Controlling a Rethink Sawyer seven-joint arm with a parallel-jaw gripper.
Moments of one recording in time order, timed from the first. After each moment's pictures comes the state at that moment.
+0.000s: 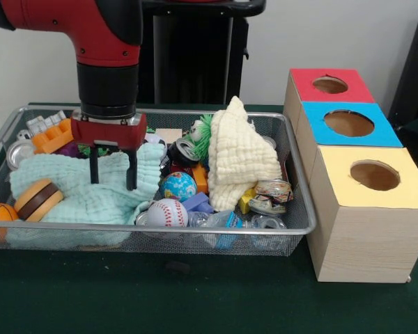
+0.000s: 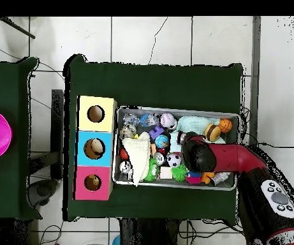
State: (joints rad) arm -0.69 -0.54 0.29 1.65 -0.59 0.29 1.87
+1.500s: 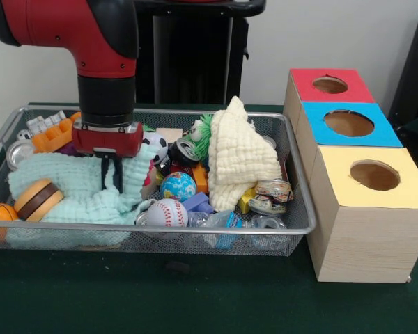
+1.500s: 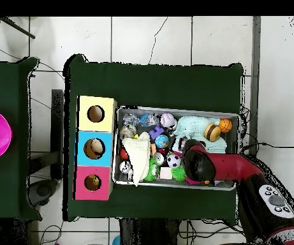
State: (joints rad) arm -0.71 -0.48 0.25 1.68 -0.63 0.16 1.87
